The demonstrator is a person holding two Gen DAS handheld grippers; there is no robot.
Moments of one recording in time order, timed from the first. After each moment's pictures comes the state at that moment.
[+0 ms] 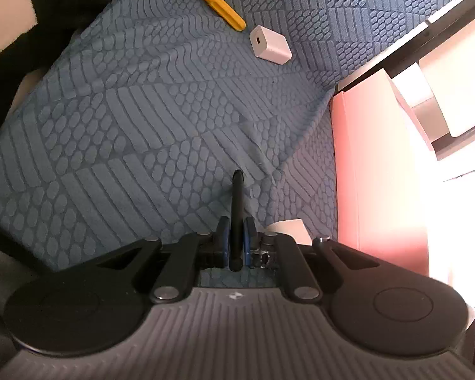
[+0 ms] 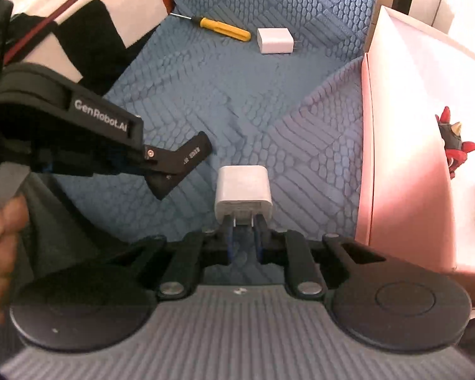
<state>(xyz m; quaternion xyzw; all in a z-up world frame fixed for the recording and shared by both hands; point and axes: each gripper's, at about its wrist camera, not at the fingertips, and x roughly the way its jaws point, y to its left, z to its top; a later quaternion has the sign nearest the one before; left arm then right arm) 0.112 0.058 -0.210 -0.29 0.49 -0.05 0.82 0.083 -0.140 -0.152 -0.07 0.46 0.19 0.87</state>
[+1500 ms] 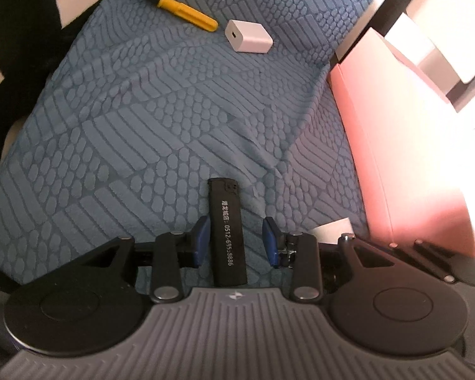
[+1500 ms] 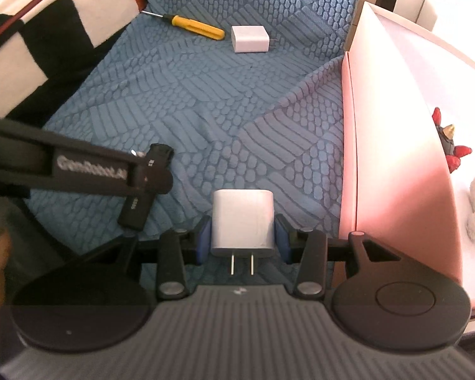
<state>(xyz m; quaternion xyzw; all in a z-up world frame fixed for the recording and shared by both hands) 0.124 0.015 -0.215 -0.16 0.49 -0.05 0.86 0.102 -0.141 -0.165 -0.09 0.44 0.14 0.88</state>
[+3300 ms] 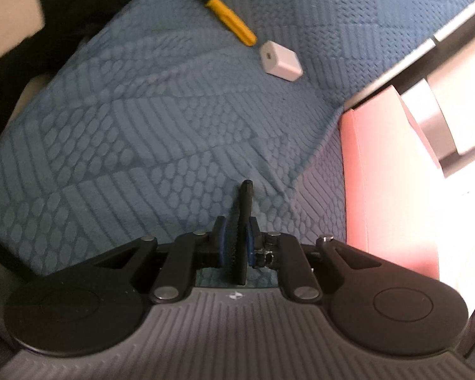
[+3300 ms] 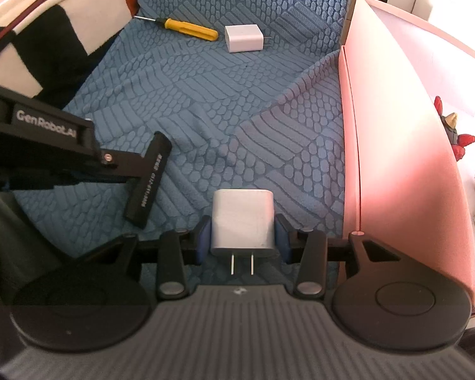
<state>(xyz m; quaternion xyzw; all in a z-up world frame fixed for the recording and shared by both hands) 0.117 0.055 -0.216 -0.31 0.47 -0.03 0.83 0.106 -0.144 -0.172 -0.06 0.44 0.14 0.88</state>
